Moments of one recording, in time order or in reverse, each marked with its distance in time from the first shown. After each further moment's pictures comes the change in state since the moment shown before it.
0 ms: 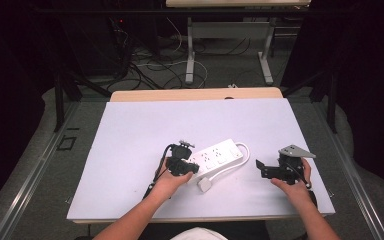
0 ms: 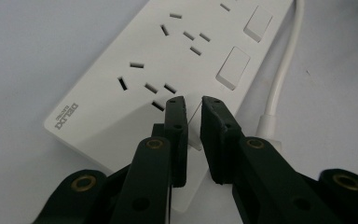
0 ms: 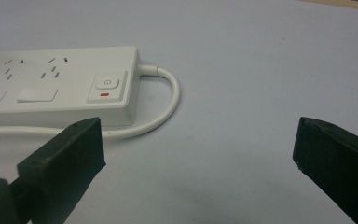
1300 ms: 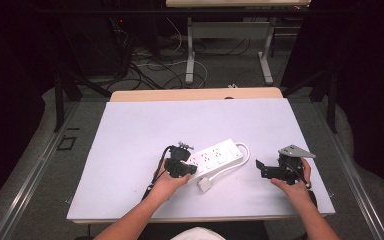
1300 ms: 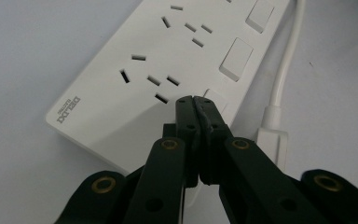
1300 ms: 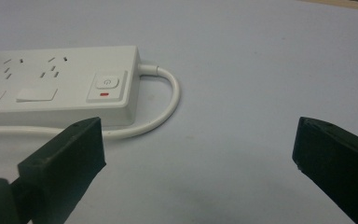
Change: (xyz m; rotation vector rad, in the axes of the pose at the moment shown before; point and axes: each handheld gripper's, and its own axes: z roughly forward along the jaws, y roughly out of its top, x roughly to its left) left arm 0.002 -0.006 0.001 -0.015 -0.003 0.020; right arm 0.000 0.000 0.001 -0.003 0.002 -0.001
